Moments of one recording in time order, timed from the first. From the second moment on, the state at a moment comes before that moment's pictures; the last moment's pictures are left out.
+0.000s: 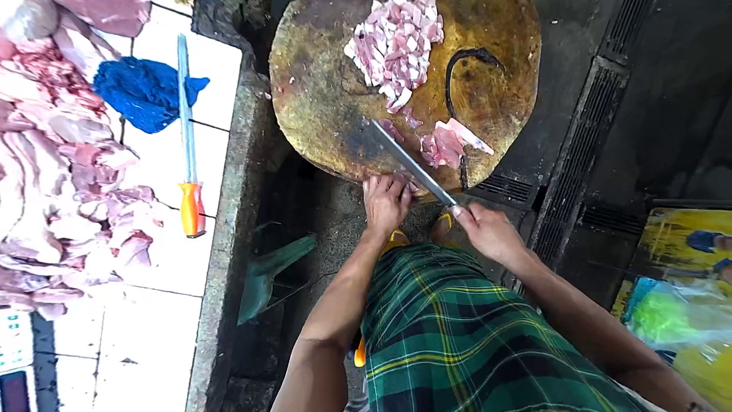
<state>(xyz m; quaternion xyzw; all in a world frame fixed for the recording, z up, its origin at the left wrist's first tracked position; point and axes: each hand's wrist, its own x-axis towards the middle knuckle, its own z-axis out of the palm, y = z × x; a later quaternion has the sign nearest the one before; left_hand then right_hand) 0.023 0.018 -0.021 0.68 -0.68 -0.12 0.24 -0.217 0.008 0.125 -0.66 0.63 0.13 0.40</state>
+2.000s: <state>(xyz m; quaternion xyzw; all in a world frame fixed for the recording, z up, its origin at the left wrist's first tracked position) 0.006 -0.041 0.145 0.69 -0.31 -0.52 0.40 -0.291 -0.017 0.080 -0.56 0.63 -0.01 0.53</state>
